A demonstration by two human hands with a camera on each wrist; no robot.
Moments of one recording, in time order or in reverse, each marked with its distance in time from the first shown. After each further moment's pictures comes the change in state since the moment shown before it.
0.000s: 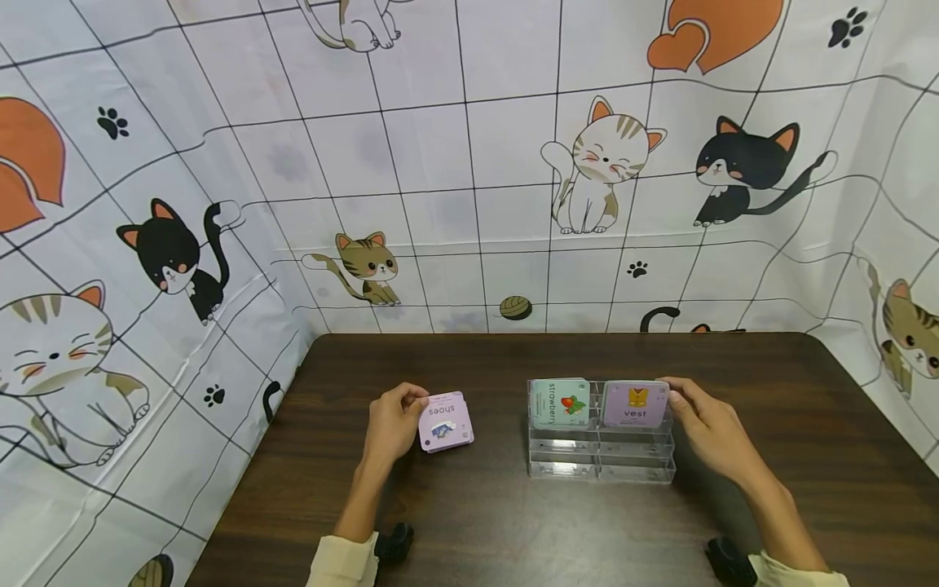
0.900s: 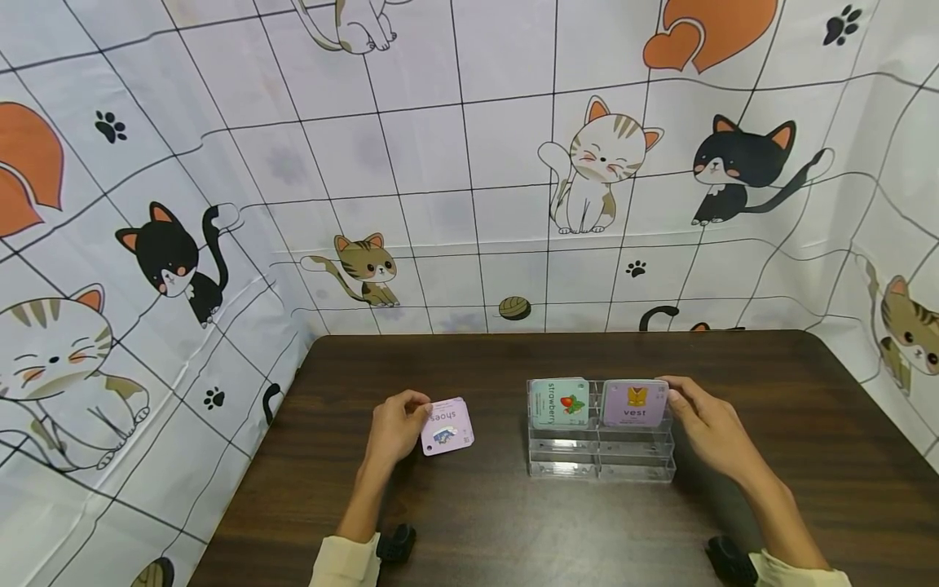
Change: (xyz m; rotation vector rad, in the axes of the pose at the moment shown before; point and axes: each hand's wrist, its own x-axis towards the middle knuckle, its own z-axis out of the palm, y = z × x) left_hand 0.000 -0.006 0.005 0.052 -0.076 -0.028; right_hand -0.001 0.000 0.000 0.005 0.000 -0.002
